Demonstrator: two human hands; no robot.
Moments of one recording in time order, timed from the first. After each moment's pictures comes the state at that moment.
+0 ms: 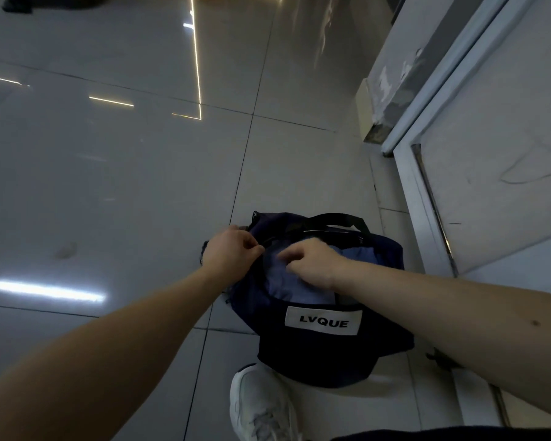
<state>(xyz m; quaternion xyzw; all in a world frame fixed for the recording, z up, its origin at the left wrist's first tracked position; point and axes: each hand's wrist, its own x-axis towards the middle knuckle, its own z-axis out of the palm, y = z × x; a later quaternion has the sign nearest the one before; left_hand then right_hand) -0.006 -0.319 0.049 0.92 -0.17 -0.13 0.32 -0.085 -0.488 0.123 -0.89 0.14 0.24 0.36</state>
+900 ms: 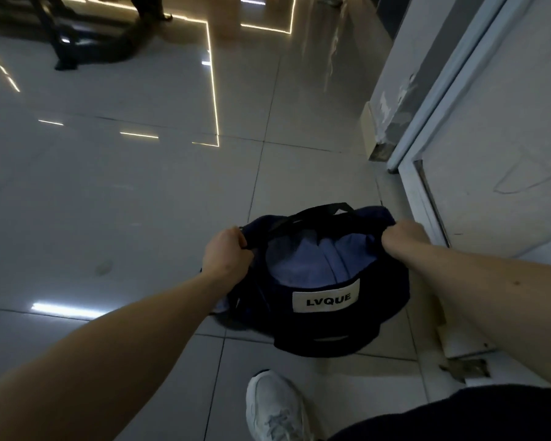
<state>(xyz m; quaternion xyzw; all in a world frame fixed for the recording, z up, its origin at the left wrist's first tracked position) -0.023 -0.304 0.120 0.94 -0.06 -0.09 0.32 -0.084 -0.618 0.159 -0.86 0.48 0.07 0.16</state>
